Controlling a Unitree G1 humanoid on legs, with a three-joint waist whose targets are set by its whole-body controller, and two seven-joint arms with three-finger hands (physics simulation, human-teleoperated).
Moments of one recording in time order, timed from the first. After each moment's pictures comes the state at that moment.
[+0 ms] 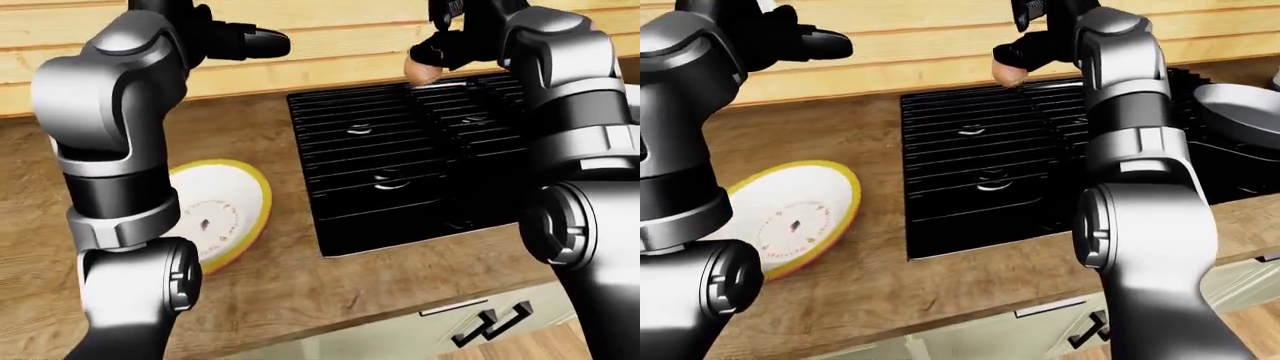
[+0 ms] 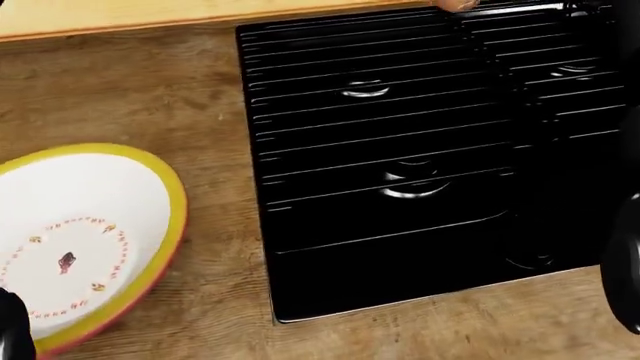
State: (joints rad) left arm -1.24 0.38 0.15 0.07 -0.21 1.07 0.07; right arm -1.50 -0.48 -0.12 1.03 -0.16 0.42 0.47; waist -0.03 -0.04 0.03
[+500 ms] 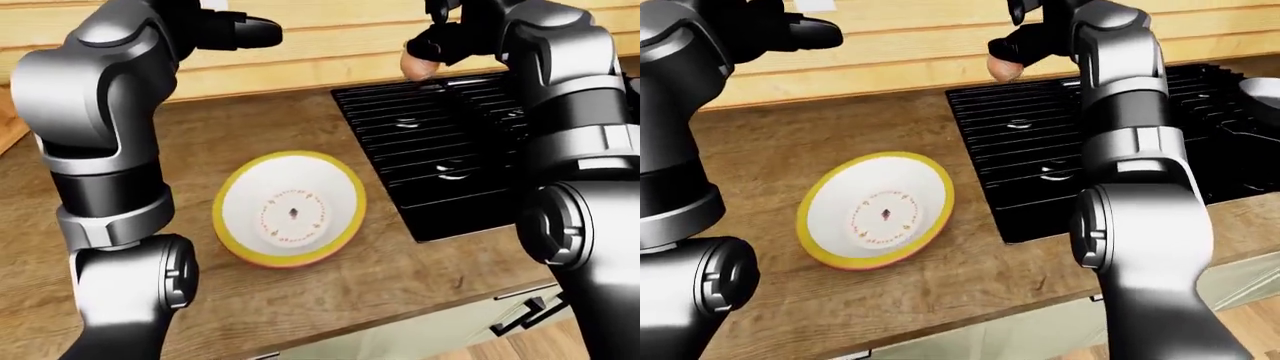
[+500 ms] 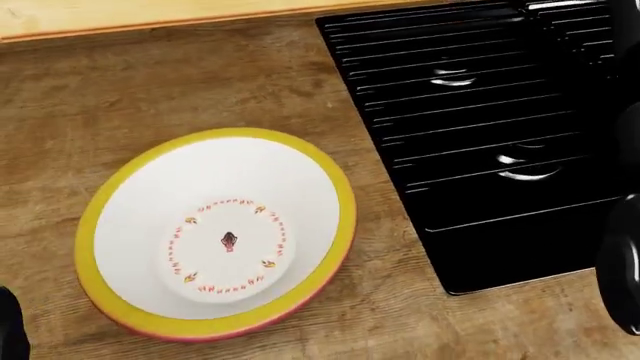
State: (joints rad) left arm -1.25 0.39 0.16 0.07 -0.20 1.07 0.08; right arm -1.51 -0.47 -0.12 1.00 -0.16 0.42 0.47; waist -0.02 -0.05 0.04
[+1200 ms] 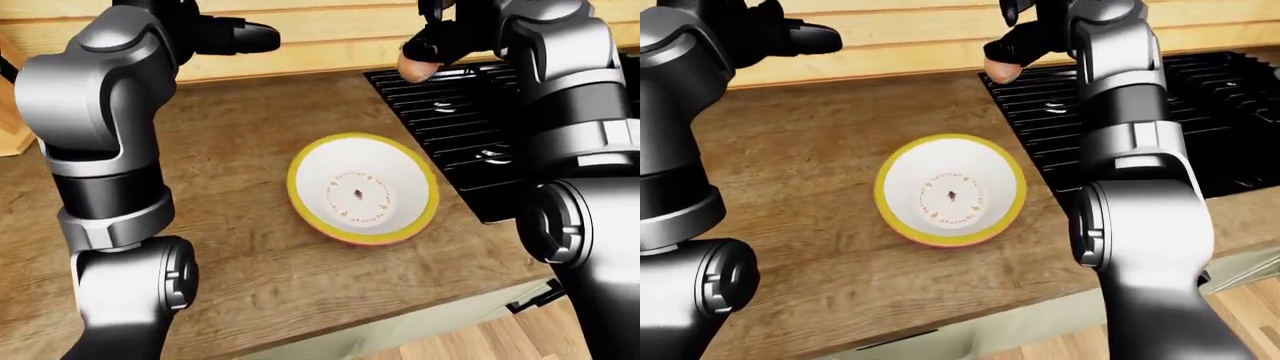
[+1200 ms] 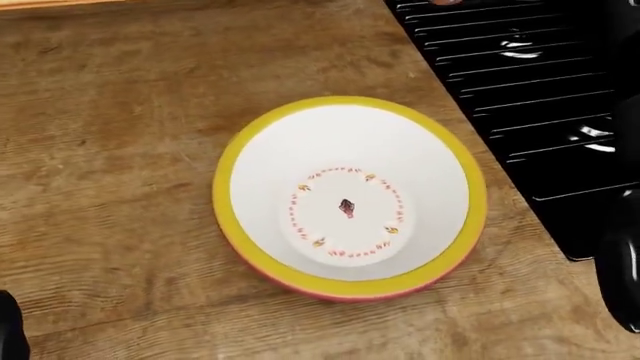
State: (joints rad) left arm -1.24 0.39 0.17 0.07 -0.19 1.07 0.07; right arm -1.53 -0.46 -0.08 1.00 -0.20 0.42 0.53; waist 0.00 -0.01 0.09
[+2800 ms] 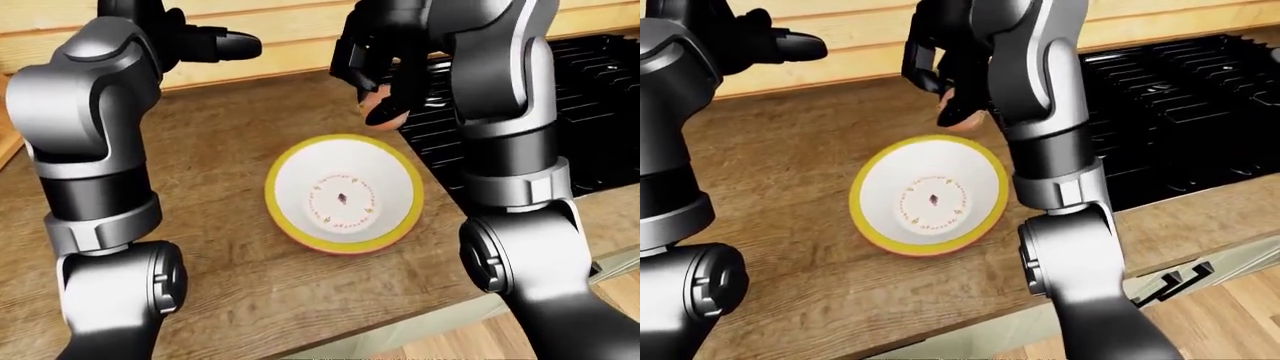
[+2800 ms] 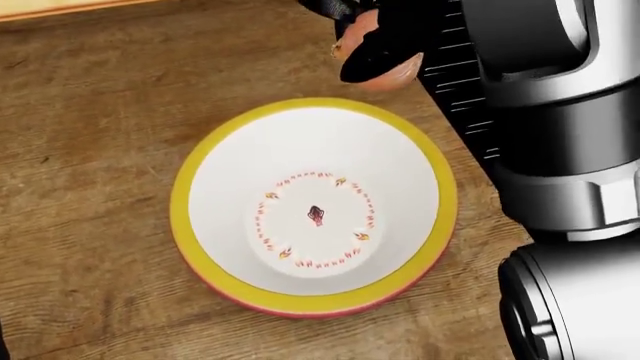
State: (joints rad) left arm -1.21 0.44 0.18 0.12 -0.18 1.02 0.03; right arm -1.39 -0.24 0.02 0.34 -0.83 0.37 1.31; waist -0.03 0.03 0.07
